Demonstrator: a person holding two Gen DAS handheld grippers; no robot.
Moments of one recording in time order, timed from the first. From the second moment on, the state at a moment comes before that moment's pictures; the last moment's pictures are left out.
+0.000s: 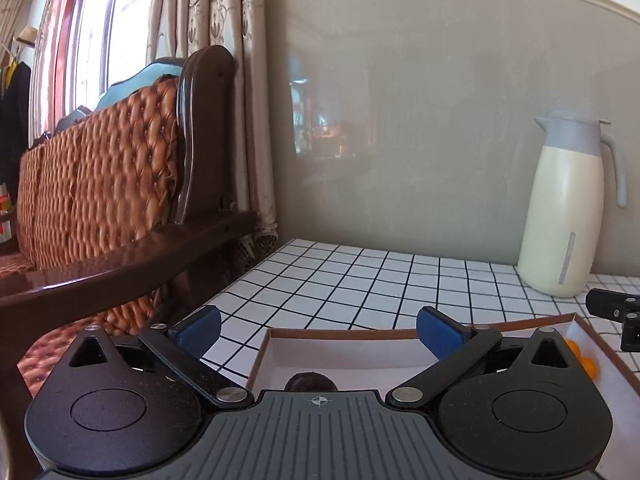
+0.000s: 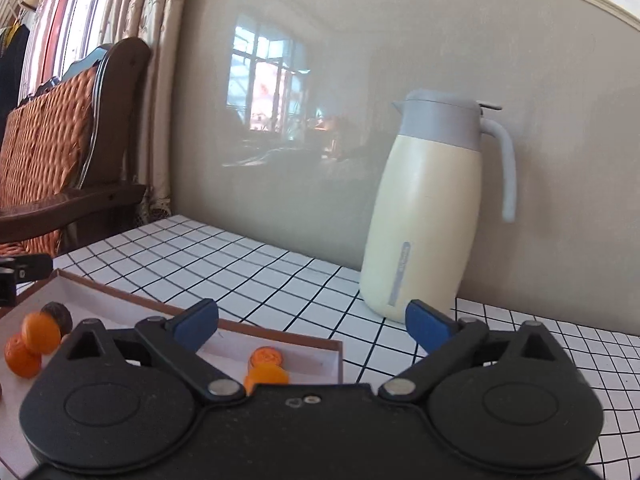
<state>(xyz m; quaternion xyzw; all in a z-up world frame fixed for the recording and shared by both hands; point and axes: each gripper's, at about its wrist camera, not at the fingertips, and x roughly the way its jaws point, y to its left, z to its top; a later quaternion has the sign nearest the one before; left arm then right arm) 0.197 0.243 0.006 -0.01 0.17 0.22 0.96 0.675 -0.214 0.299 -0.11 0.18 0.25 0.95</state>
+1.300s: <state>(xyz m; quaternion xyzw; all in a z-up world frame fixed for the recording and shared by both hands) 0.164 0.222 0.017 -0.04 0.17 0.20 0.96 0.636 -0.227 0.321 -0.11 0.18 0.27 0.94</state>
